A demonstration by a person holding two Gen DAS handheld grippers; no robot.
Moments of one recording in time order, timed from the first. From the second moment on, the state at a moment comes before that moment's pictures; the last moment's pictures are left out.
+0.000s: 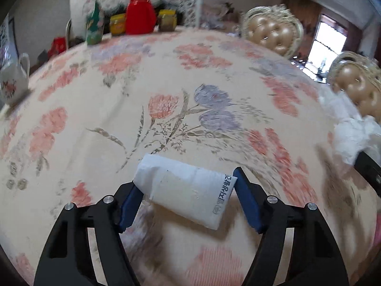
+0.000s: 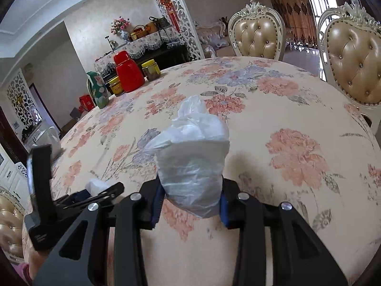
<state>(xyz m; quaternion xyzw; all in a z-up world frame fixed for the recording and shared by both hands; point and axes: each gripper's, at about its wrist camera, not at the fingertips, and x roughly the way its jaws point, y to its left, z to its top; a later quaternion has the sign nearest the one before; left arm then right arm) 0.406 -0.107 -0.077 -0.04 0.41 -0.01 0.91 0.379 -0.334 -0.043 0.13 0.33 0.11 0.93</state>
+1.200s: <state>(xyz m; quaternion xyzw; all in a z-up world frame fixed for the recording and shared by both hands) 0.171 -0.061 -0.040 -0.03 0.26 -0.06 0.96 0.179 -0.263 -0.032 0.02 0.29 0.11 0.95</state>
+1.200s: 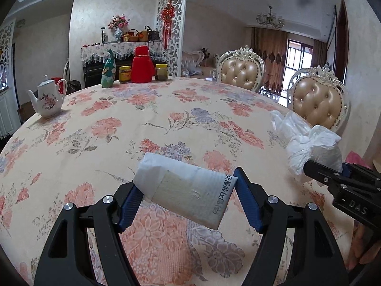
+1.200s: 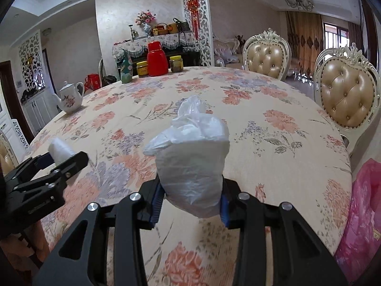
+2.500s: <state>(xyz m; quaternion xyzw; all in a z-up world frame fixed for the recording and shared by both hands) 0.153 -0.182 -0.028 0.06 0.24 -0.18 0.95 0.116 -0.373 -0.027 0.06 0.25 0.04 0.96</state>
